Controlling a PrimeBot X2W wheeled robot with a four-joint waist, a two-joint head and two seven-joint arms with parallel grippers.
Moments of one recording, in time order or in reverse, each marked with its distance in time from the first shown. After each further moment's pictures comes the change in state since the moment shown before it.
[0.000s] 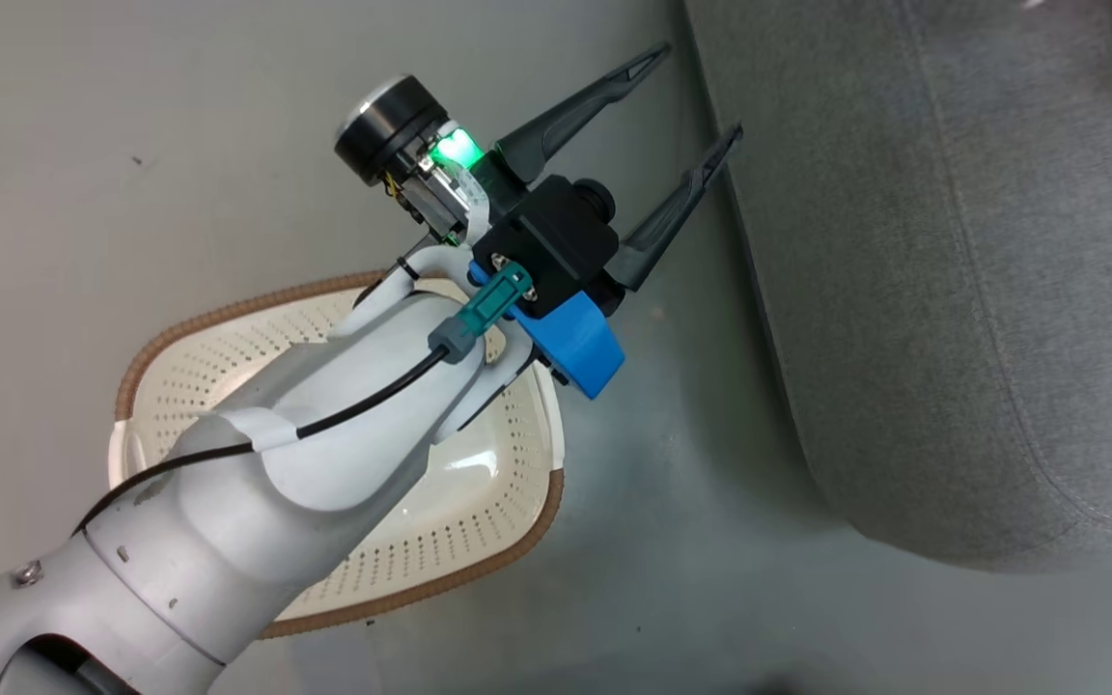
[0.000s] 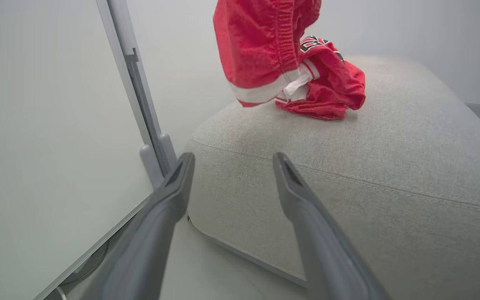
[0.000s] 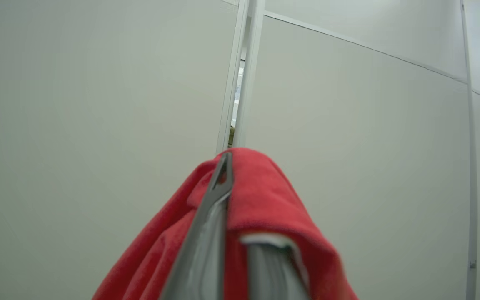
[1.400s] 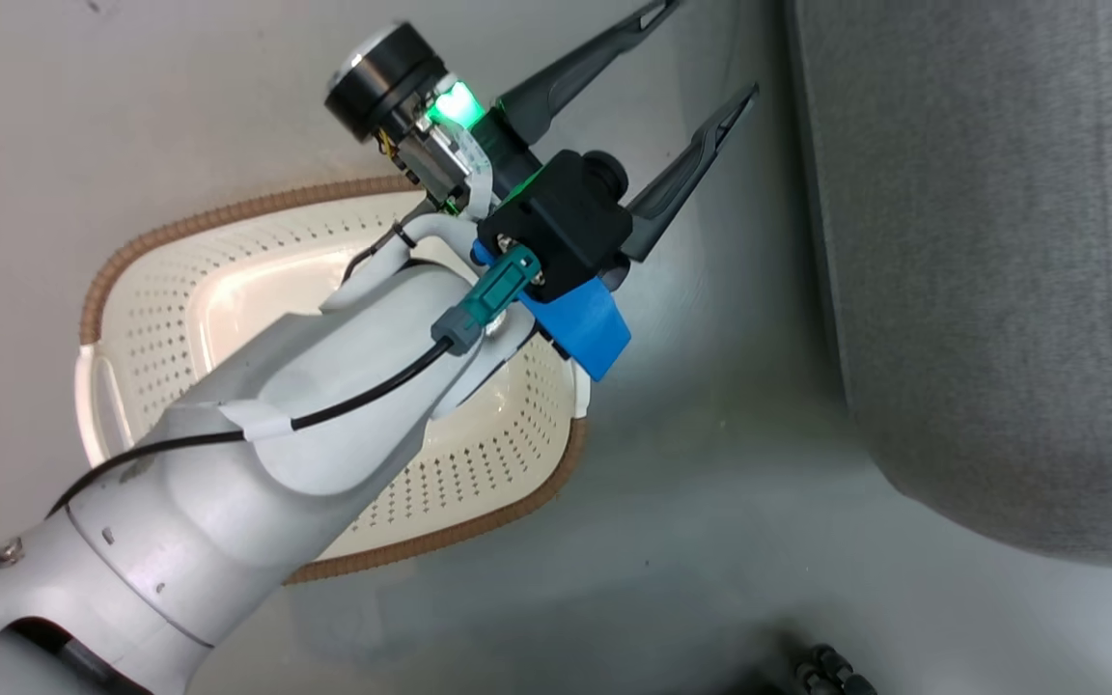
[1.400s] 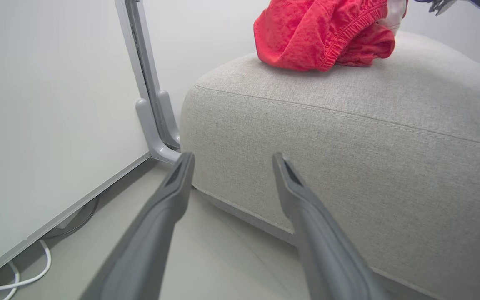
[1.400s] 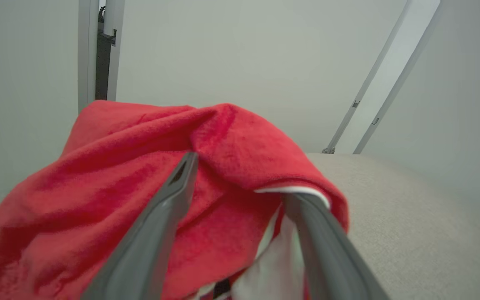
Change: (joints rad) left arm -0.066 0.020 -0.016 -0.029 0.032 0.023 0.000; right arm 0.101 -0.207 -0.298 0.422 -0.076 0.000 0.000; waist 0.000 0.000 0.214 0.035
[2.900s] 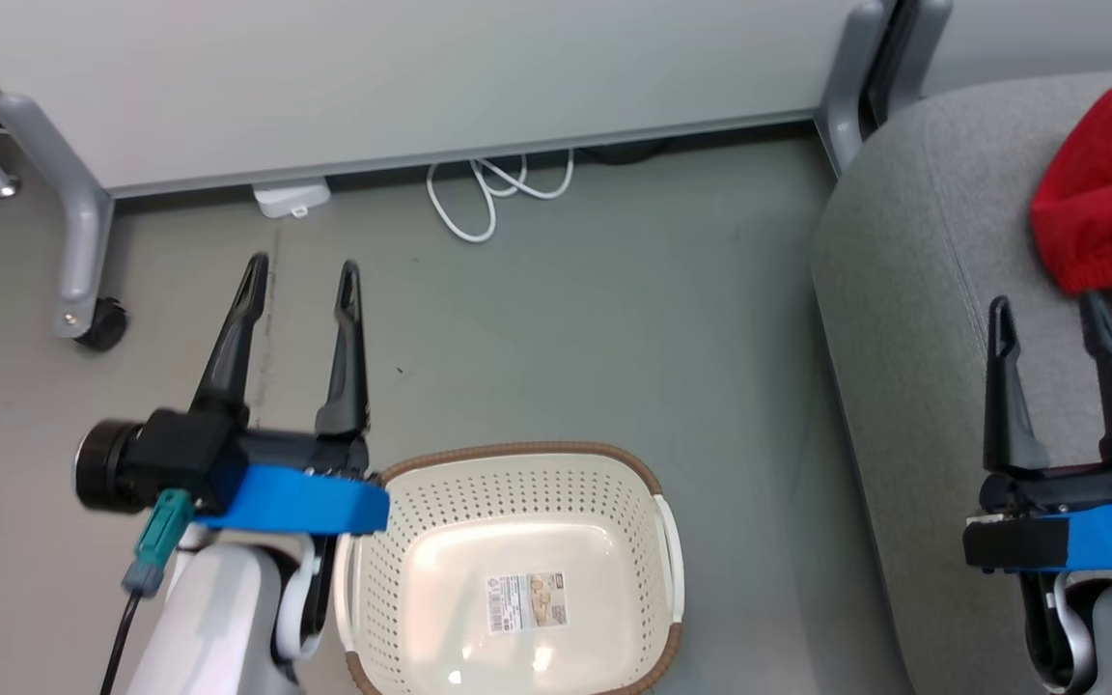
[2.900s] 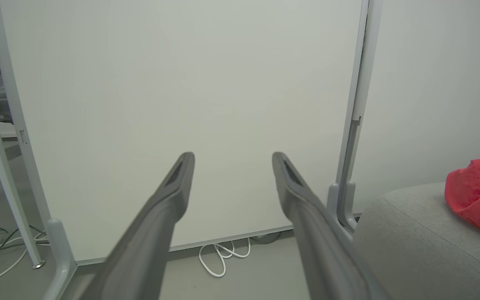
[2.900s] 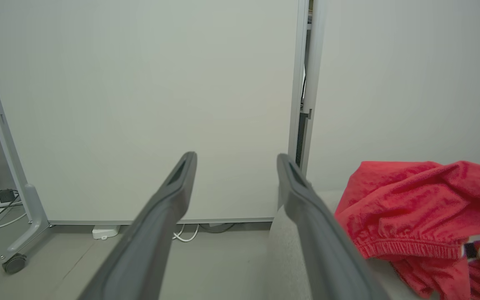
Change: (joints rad) left arm 0.767 -0.103 0.793 -0.229 0.152 -0.003 -0.003; right arm 0.668 0.310 0.402 -0.386 0.015 0.000 0.000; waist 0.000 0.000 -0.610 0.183
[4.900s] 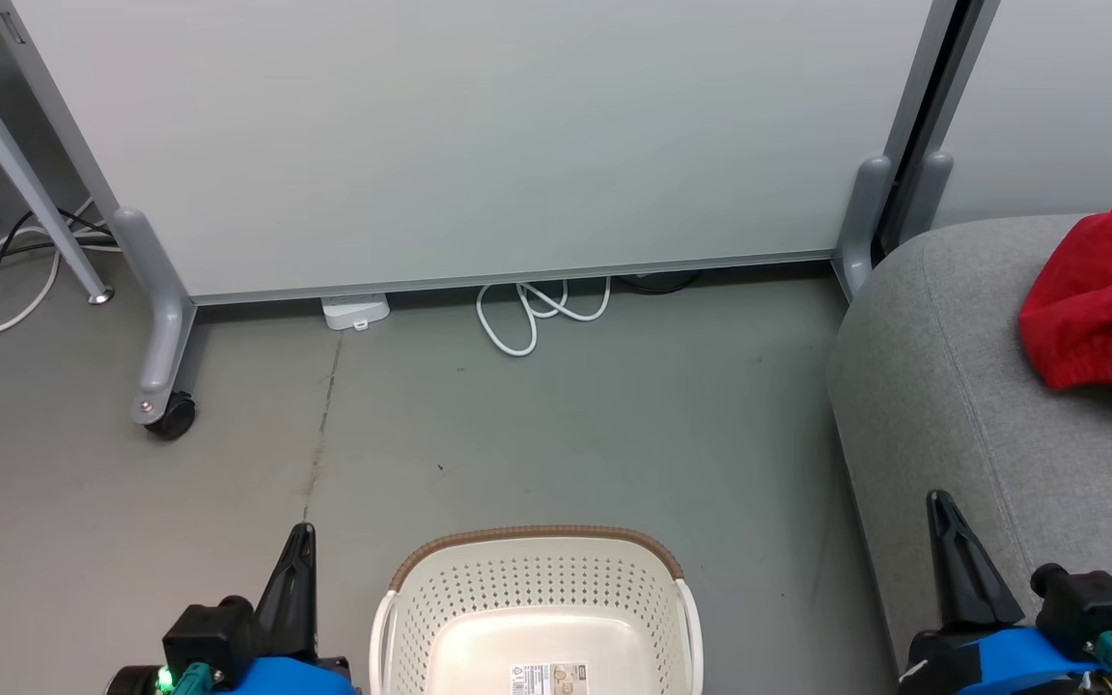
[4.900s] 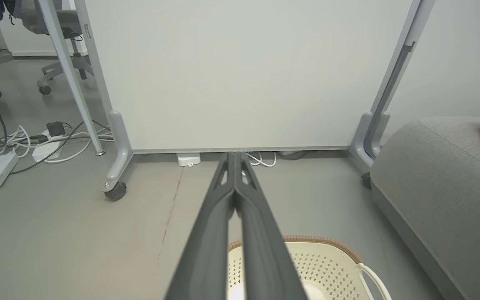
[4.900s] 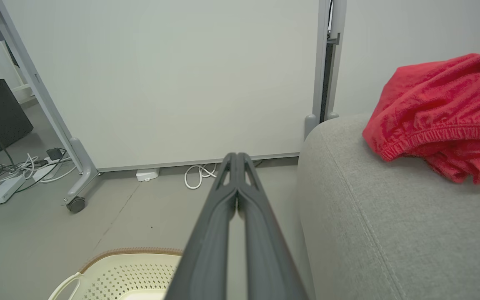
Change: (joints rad) left arm 0.296 -0.096 0.200 0.218 0.119 -0.118 0.006; right arm 0.165 0.040 0.071 0.230 0.044 0.000 0.007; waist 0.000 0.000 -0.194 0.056
